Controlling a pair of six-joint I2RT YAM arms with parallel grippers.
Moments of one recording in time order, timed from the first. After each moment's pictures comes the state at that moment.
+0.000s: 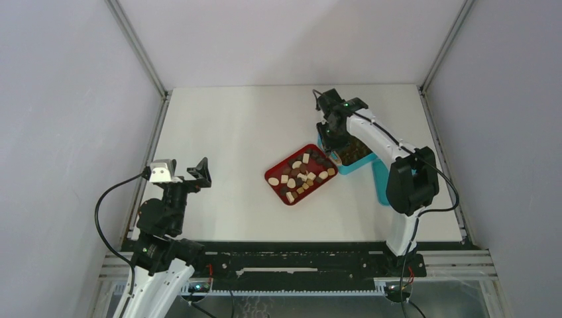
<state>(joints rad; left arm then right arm) -0.35 0.20 0.49 -0.17 -0.33 -0.09 0.45 1.86 1.66 -1.06 0.05 0.16</state>
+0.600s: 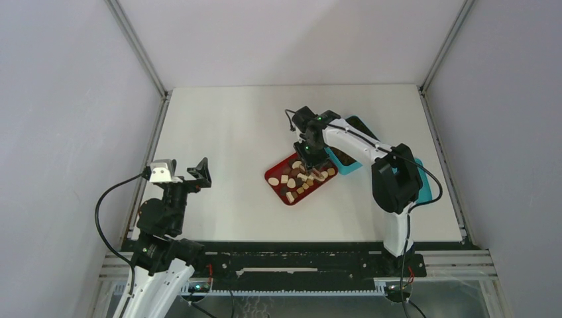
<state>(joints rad) -0.35 0.20 0.49 -0.17 -0.33 -0.09 0.63 1.94 1.63 -1.07 -0.05 0.16</state>
